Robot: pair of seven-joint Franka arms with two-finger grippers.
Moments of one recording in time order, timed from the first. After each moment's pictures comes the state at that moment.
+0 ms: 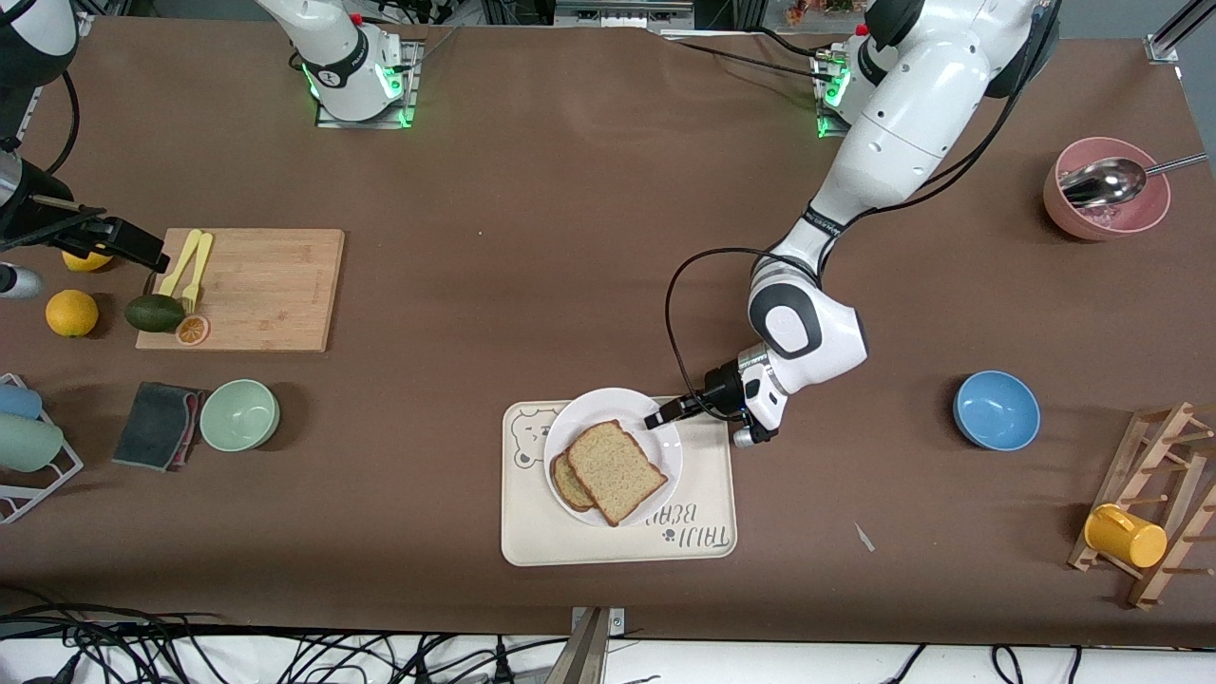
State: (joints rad) left arm -0.28 0.90 -0.21 -1.52 -1.56 2.61 0.57; right arm -0.04 0.06 0.01 -1.64 -0.03 1.65 0.15
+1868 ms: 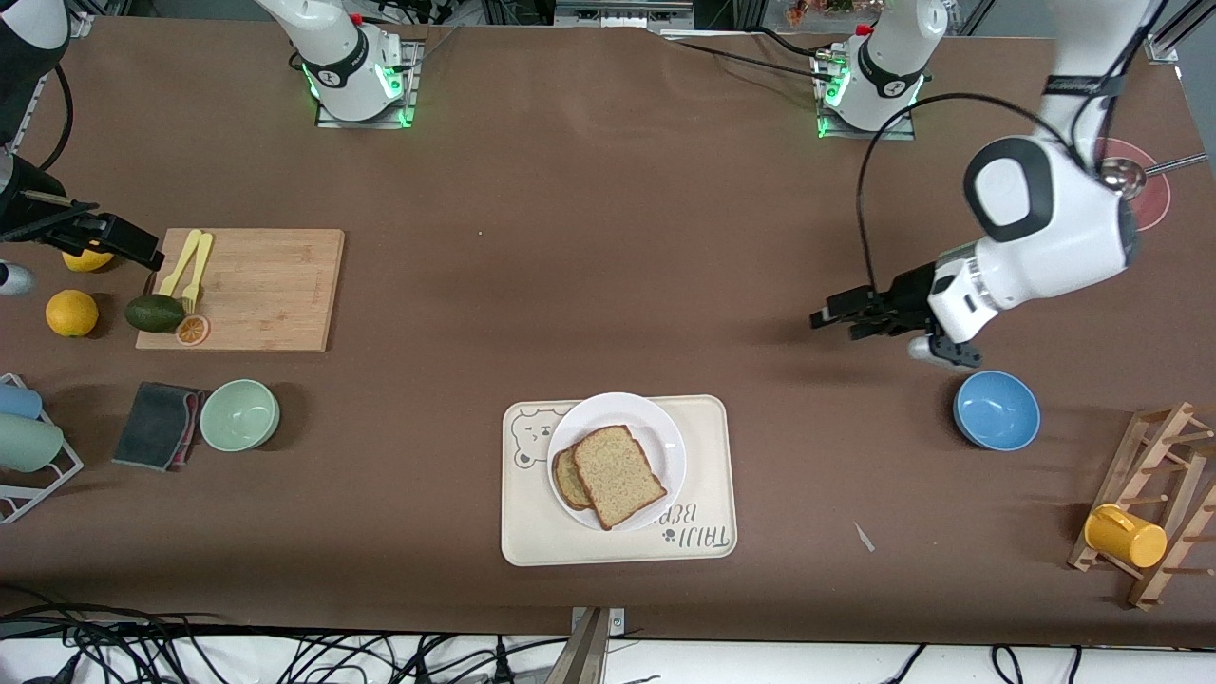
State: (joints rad) left arm 0.10 0.14 -0.21 -2.07 -0.62 2.16 0.22; right arm -0.04 0.06 0.00 -1.62 -0.03 1.63 0.11
